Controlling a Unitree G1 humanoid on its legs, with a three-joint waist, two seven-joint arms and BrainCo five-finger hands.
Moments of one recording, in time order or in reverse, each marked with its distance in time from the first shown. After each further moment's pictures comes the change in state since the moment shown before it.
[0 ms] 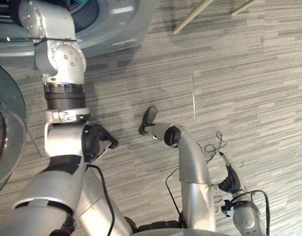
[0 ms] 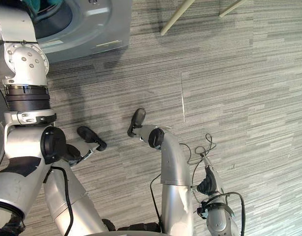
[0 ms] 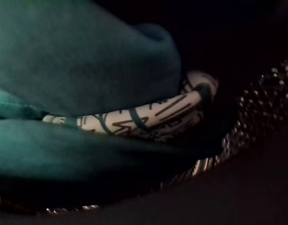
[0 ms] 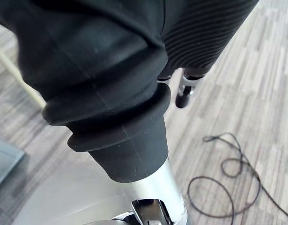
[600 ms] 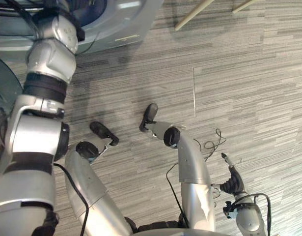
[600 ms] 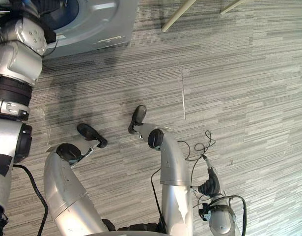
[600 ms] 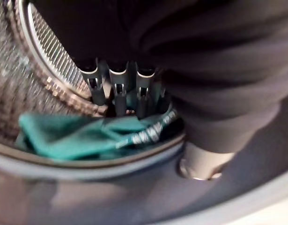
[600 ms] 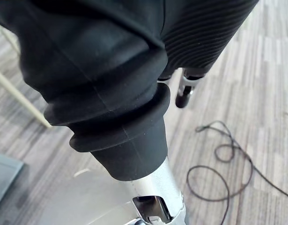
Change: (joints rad) left arm -0.022 0.189 -0.309 0.416 1.224 0.281 -0.548; right arm 0.021 0.059 -0.072 -0.001 0.073 -0.057 0.078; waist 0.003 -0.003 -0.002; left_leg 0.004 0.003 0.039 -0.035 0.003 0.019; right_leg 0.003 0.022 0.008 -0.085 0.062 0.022
